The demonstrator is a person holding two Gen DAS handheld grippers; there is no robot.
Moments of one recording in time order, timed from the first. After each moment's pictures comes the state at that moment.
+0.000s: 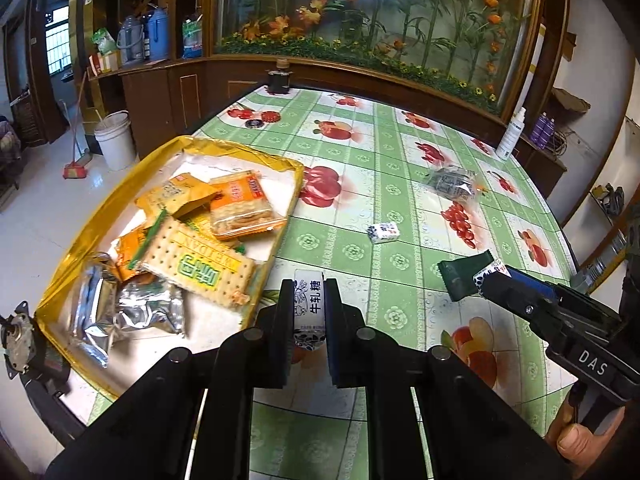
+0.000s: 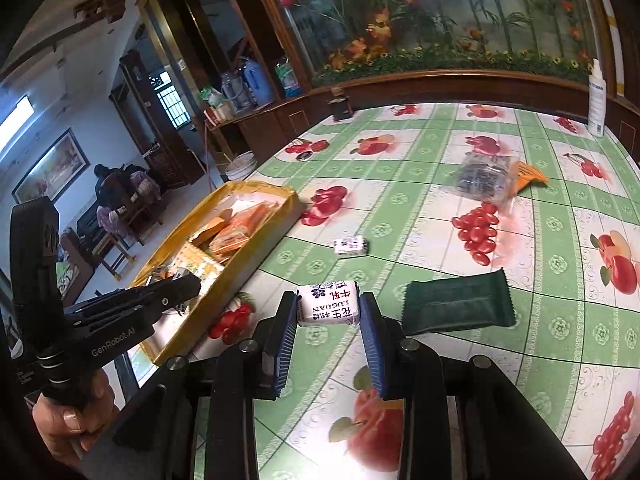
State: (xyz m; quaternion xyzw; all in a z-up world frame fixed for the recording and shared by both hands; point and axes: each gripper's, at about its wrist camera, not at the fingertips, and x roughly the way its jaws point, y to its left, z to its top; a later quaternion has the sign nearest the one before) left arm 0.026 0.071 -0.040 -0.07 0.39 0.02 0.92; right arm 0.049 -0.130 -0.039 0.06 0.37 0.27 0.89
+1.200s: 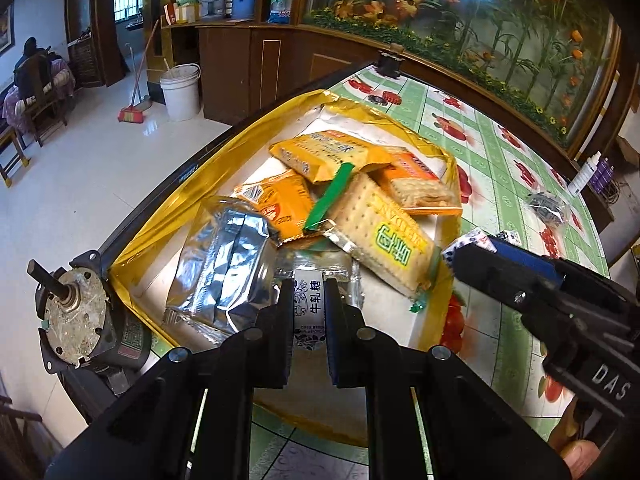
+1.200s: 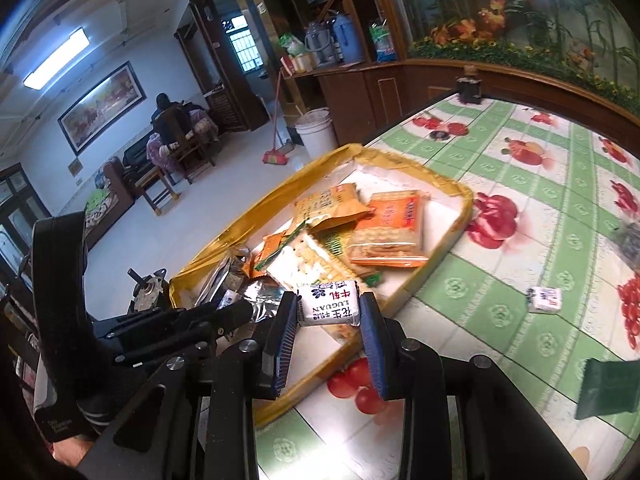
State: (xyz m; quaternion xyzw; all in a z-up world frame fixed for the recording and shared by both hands) left arm 0.010 0.181 -0.081 -0.14 0.42 0.13 0.89; right arm 0.071 0.047 -0.054 -0.03 0.40 0.39 0.83
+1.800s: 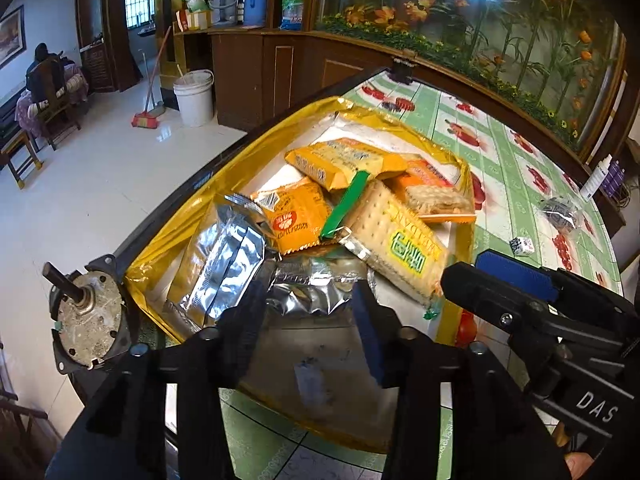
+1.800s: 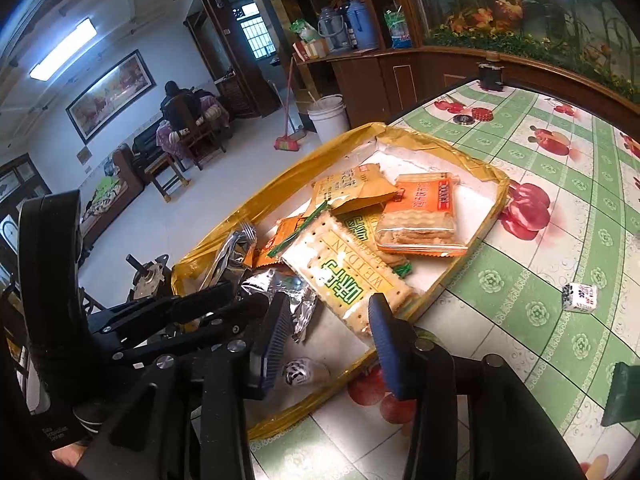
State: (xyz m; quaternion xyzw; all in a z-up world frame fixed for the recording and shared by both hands) left arm 0.007 0.178 -0.076 -0.12 0.41 0.15 0.89; right arm 0.069 0.054 -0.064 -0.03 0.41 0.40 0.82
